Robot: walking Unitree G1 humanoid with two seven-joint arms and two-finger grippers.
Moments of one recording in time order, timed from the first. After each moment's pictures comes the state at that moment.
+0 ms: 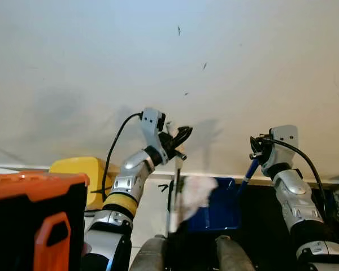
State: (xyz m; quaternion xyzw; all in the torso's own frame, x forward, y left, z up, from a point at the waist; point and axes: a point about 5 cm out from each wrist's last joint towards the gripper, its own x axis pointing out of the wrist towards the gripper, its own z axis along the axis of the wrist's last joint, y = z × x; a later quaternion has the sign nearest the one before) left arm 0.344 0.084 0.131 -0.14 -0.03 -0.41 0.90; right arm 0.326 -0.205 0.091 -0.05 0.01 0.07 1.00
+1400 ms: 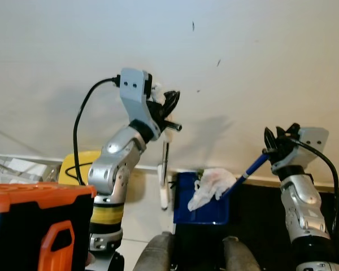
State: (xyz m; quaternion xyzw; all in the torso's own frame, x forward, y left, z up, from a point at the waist) left arm 0.315 0.098 0.237 -0.10 -0.09 -0.29 0.95; right arm 0.304 -0.199 0.122 0.02 -0.09 0.05 0.99
